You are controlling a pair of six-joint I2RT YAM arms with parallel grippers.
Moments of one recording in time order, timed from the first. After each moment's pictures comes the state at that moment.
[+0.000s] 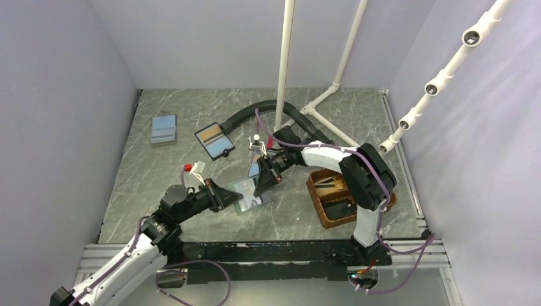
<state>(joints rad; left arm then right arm) -0.60 0.44 0.18 0.08 0.33 -1.02 0.64 1.88 1.14 -0.27 -1.41 0.15</state>
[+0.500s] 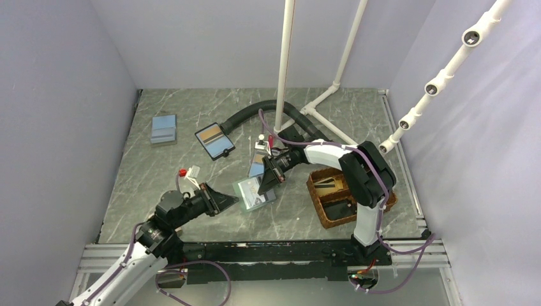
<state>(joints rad) -0.59 0.27 0.16 -0.07 0.31 -1.04 0.61 1.90 1.14 -0.35 -1.34 0.06</state>
